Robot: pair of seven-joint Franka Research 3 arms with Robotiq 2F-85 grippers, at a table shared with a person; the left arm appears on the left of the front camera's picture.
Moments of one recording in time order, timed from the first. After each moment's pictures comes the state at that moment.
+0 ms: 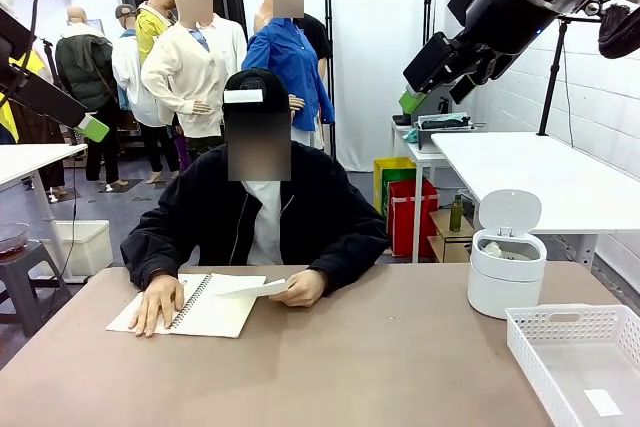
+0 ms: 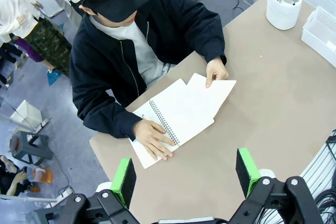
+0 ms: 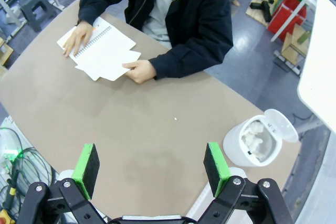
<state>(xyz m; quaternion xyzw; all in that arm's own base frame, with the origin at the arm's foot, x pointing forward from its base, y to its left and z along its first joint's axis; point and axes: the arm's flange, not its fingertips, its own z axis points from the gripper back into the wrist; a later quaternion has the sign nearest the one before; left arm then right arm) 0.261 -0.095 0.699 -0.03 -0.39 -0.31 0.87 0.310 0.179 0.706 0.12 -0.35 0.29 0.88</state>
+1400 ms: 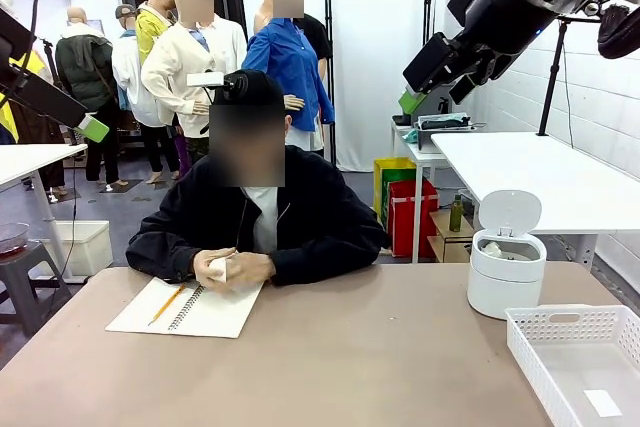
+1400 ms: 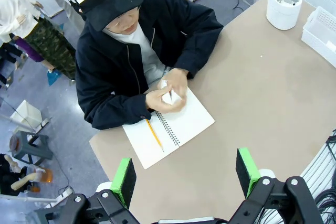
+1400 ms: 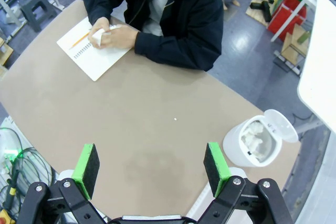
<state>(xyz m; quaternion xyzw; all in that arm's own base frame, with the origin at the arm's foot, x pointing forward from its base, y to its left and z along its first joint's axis) 0.261 -0.095 0.699 -0.03 -0.39 -0.31 0.87 0.310 0.179 0.706 0.12 -0.35 0.29 0.88</state>
